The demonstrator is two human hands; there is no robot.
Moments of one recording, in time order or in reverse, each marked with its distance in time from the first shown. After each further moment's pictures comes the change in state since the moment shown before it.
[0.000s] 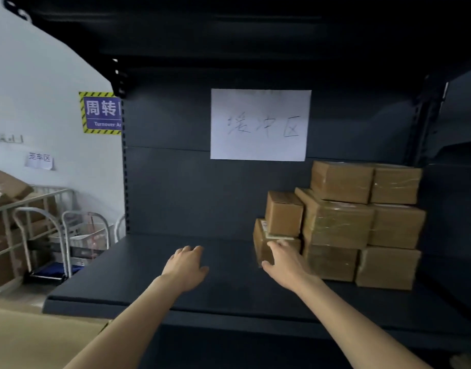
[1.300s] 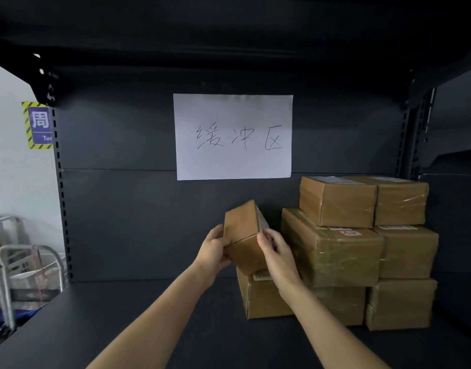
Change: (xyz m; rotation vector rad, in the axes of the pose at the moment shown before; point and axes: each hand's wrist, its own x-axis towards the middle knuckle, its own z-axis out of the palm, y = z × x) left_hand 0.143 0.093 -0.004 -1.478 -0.150 -0.040; right_hand 0.105 0.015 0.003 0.977 0.303 0.197
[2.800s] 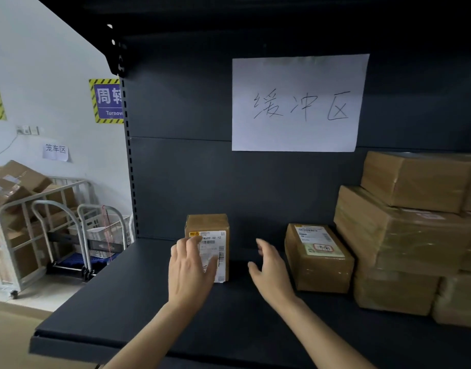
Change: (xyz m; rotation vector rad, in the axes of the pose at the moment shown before) left_hand -0.080 -0.058 -0.128 1.140 0.638 0.511; right_hand -0.045 0.042 0.102 -0.430 -0.220 -0.235
